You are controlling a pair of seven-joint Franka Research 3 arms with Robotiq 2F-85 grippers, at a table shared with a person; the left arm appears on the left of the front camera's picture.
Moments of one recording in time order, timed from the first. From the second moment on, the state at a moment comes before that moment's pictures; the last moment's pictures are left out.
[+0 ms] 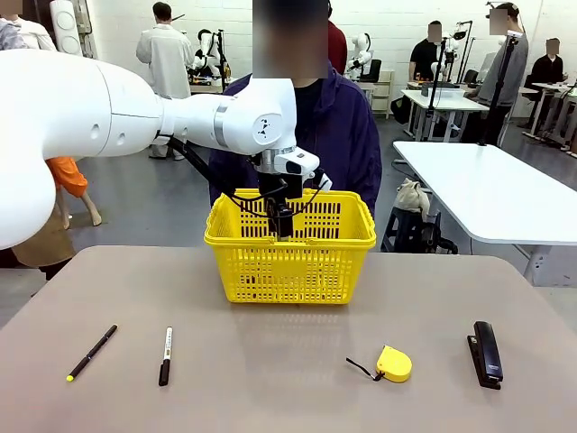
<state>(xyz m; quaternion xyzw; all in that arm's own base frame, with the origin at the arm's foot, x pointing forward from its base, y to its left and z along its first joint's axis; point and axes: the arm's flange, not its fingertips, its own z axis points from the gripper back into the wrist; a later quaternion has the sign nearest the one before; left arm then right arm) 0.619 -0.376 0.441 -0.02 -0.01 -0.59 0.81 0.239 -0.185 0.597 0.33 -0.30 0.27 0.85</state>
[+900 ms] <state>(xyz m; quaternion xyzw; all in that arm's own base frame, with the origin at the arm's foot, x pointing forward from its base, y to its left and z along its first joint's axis) 0.590 -0.368 0.538 -0.02 -0.04 -0.58 0.81 0.239 -0.185 0.596 0.33 -0.30 0.27 0.85</state>
